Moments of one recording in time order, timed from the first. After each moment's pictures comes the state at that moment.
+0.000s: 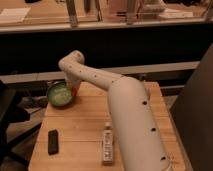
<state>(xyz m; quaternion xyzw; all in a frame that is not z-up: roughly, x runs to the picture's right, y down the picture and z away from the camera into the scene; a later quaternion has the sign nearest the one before) -0.191 -0.019 0.920 -0.12 -0.23 -0.64 0.72</state>
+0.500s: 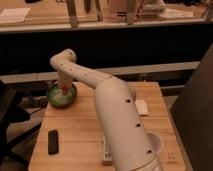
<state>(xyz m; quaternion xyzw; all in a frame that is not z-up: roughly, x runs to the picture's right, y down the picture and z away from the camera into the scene) -0.256 -0.023 0.927 -0.10 -0.27 -0.68 0.67</state>
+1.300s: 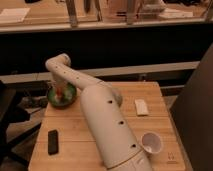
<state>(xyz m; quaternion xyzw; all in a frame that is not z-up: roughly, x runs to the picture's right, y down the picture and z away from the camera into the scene) -0.280 -0.006 0.944 -0.10 -0.31 -0.70 0.63</state>
